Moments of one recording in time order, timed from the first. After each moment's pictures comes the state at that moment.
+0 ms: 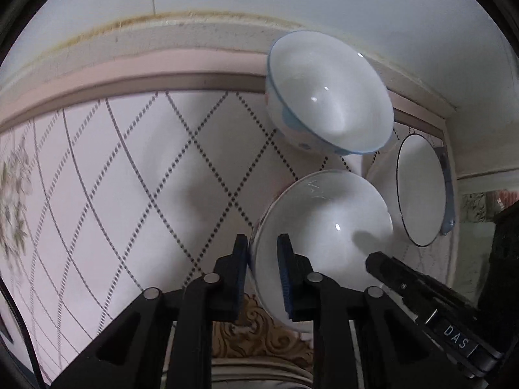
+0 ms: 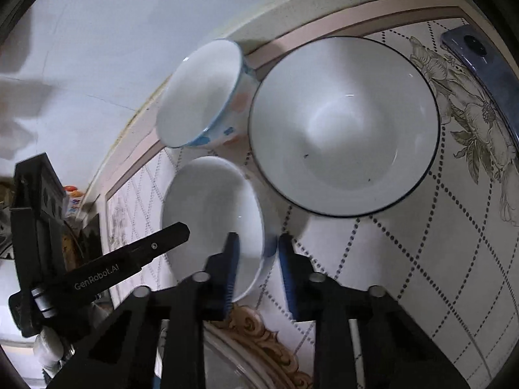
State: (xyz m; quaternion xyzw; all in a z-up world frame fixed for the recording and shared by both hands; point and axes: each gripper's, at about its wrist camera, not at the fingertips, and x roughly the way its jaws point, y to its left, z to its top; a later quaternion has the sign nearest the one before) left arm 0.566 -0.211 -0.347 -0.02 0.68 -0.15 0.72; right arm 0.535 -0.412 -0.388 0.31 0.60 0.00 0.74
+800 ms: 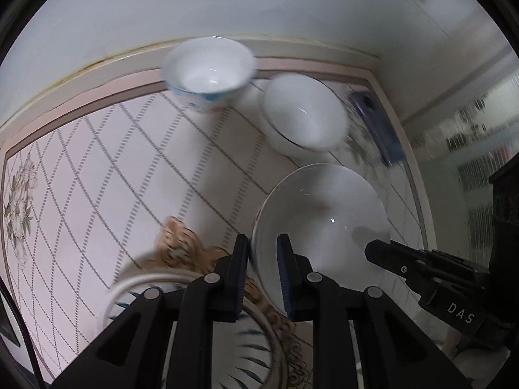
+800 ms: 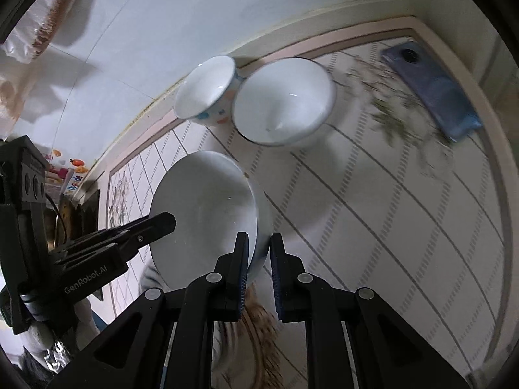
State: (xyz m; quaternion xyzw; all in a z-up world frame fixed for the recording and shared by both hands) left arm 0.449 -0.258 -0.276 0.04 0.63 -0.24 0.74; right arm 0.422 -0.428 -0.329 0.27 0.58 0.00 0.77
